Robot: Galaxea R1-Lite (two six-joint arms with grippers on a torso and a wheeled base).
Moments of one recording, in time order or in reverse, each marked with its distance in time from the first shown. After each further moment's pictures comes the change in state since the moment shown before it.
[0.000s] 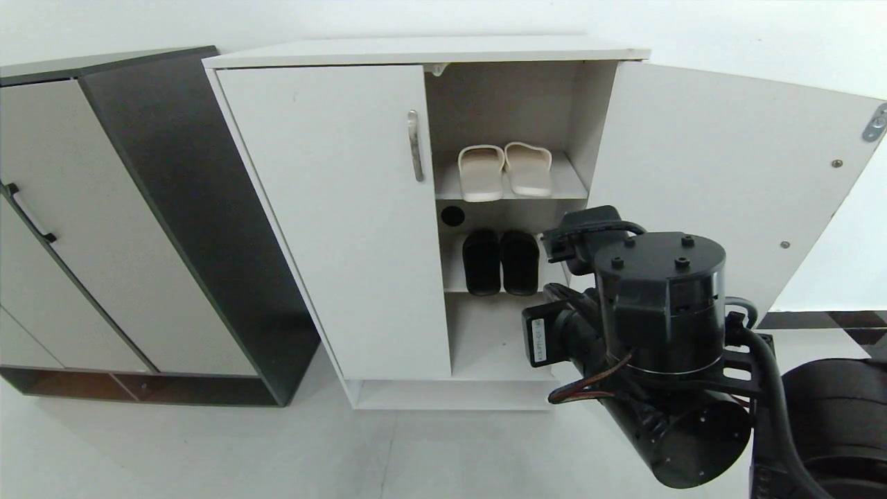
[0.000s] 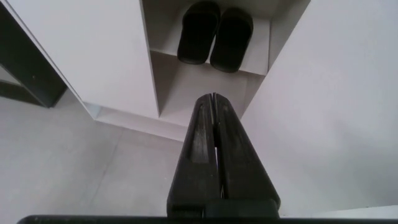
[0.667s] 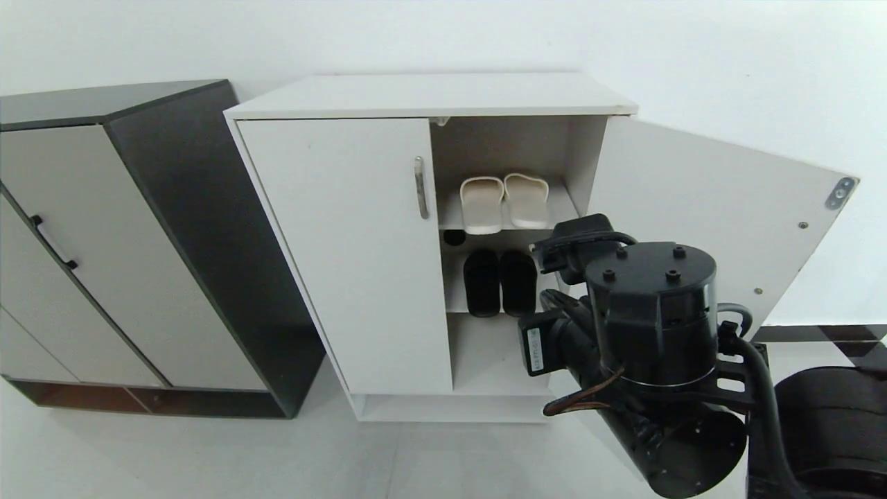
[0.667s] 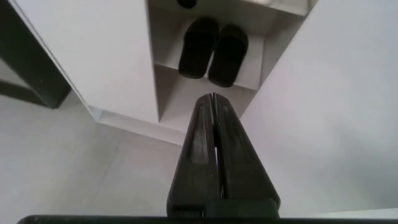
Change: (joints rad) left arm -0.001 0.000 0.000 0.000 0.000 0.000; right arm 0.000 0.006 0.010 -0.001 0.000 -0.016
